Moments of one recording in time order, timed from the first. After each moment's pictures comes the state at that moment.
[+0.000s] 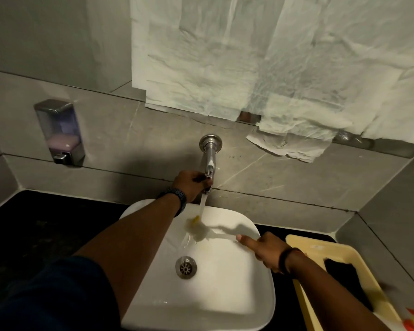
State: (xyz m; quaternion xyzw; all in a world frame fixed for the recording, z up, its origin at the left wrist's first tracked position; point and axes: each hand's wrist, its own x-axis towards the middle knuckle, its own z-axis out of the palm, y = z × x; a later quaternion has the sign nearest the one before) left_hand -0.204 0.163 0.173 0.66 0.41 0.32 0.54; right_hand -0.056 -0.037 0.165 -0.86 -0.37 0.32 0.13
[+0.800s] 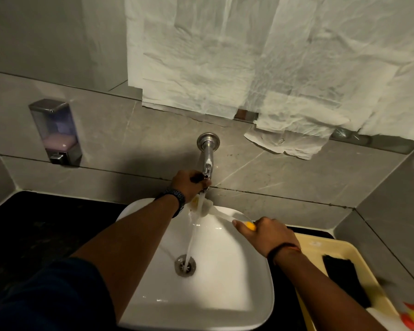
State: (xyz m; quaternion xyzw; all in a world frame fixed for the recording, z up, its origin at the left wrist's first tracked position) left_hand -0.206 0.161 0.170 0.68 0.41 0.29 0.53; right_hand -0.061 -0.025 0.168 -0.89 -0.45 0.05 0.07
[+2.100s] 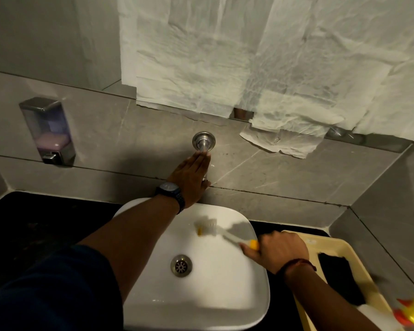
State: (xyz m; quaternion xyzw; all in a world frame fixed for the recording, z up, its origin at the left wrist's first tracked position) left_hand -0.197 0.171 0.164 0.93 0.28 0.24 0.03; right_hand -0.039 -0.059 0.146 -0.81 -0.57 -0.14 -0.09
